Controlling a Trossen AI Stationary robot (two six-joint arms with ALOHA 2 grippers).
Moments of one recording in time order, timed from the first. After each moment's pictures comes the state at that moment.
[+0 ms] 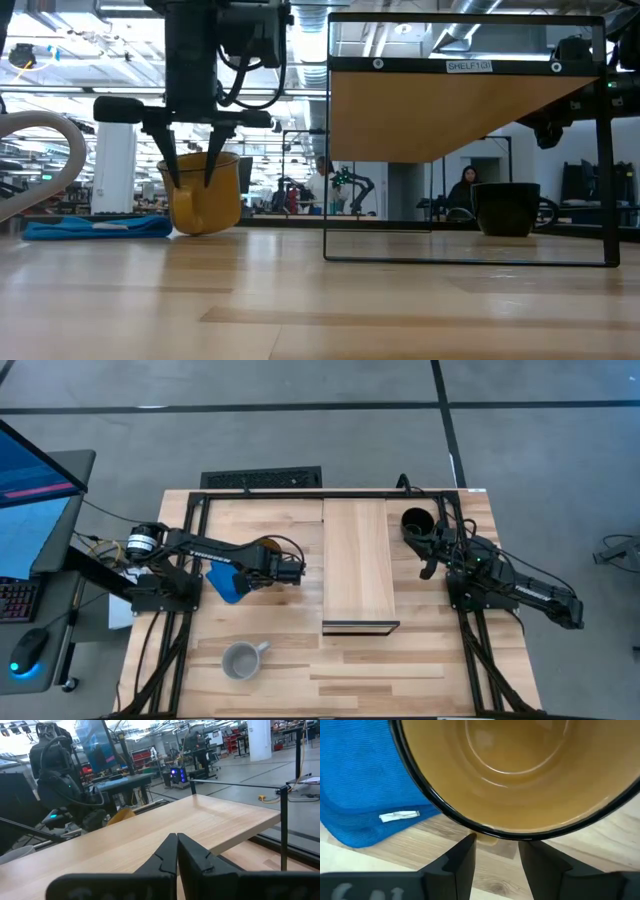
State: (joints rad) left arm -0.01 1.69 1.16 -1.03 -0.25 -1.95; right arm -0.41 0.00 0.00 0.02 -0.05 0.20
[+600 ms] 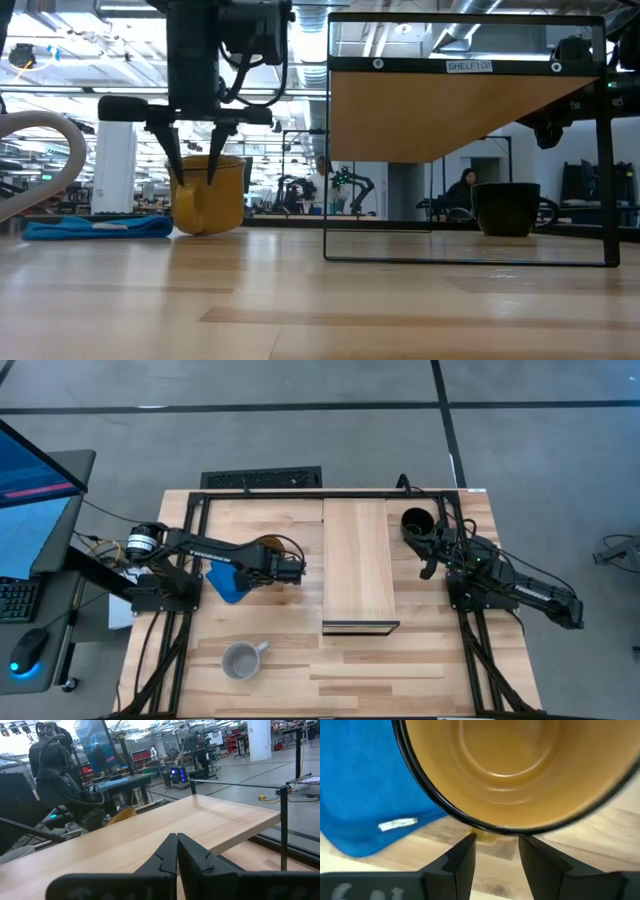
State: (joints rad) left arm -0.01 1.69 1.17 -1.03 -0.28 -1.88; right arm -0.41 0.00 0.00 0.02 -0.05 0.20
